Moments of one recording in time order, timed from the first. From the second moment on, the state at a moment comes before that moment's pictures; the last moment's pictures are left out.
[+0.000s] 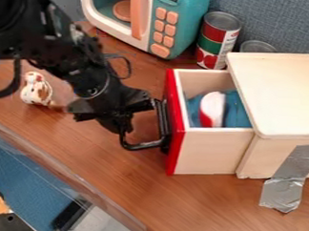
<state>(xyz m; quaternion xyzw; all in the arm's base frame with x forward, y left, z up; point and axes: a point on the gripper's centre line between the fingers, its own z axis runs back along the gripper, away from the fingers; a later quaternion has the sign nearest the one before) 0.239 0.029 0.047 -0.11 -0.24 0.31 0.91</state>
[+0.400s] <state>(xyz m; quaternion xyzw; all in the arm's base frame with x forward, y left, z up) 0.231 0.037 0.050 -0.11 -0.24 0.30 0.92</state>
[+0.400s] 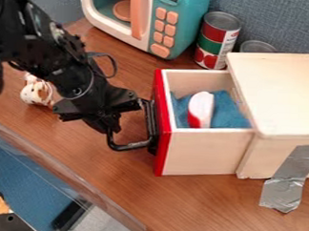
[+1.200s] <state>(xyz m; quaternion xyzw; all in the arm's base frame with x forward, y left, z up) 0.235 0.029 0.090 -0.14 -0.21 0.24 0.94</state>
